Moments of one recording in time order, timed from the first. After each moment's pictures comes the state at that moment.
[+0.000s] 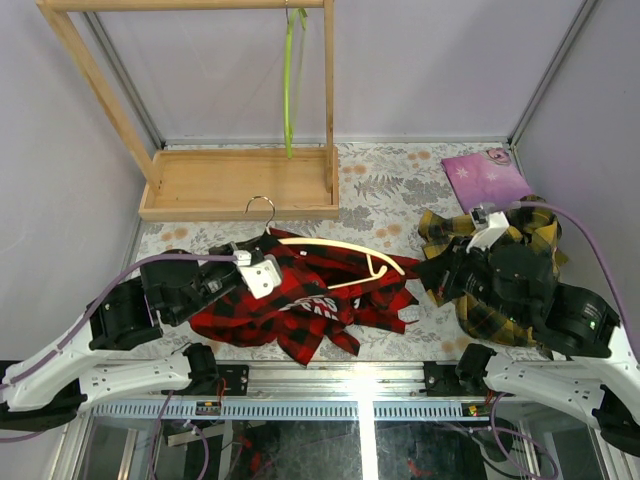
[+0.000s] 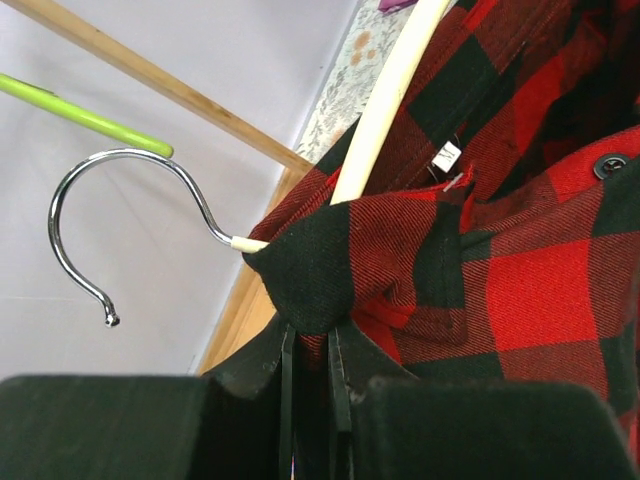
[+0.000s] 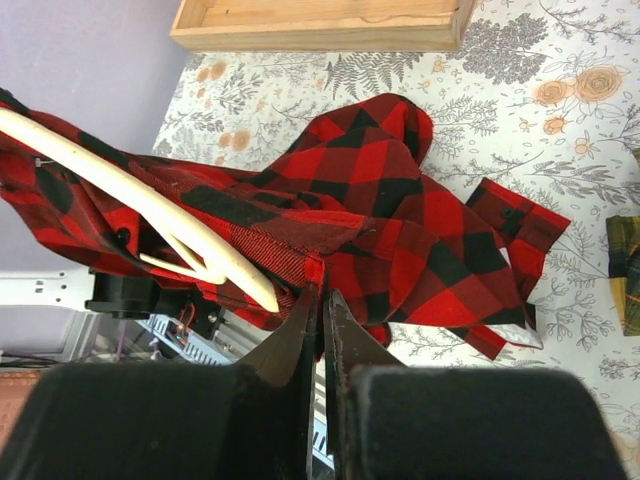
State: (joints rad) left arm -1.13 0.70 1.15 -0.69 -0.33 0.67; right arm 0.98 0.67 1.20 -0.94 0.27 0.71
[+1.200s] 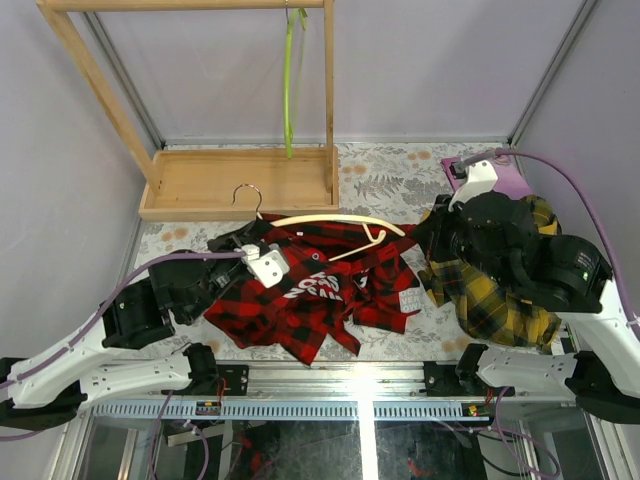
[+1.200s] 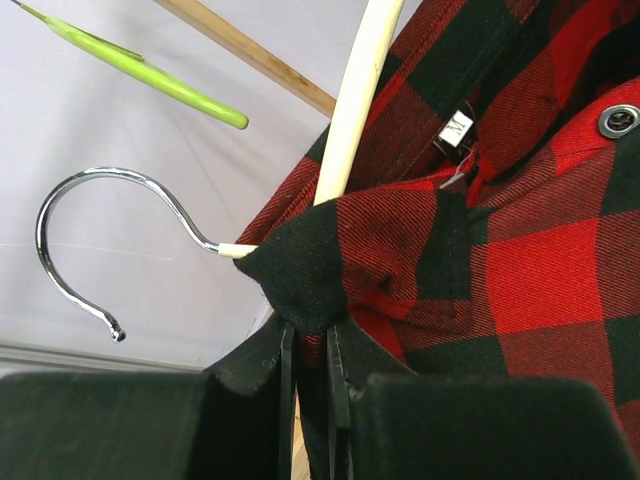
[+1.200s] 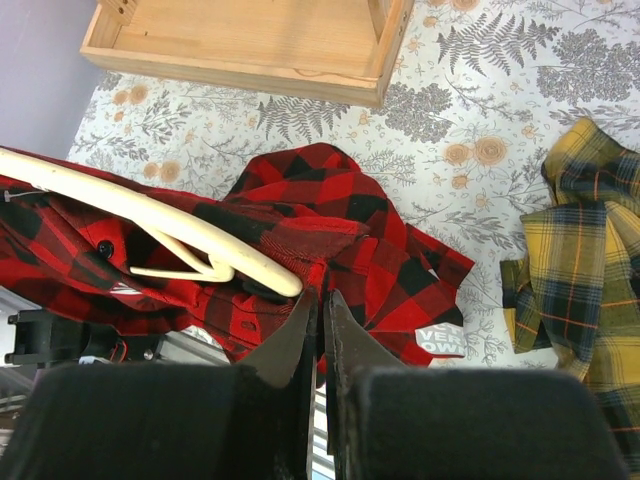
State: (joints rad) left arm -1.13 0.71 1.08 -0.55 -0.51 0.77; right arm 0.98 1.02 1.65 -1.15 0.43 0.57
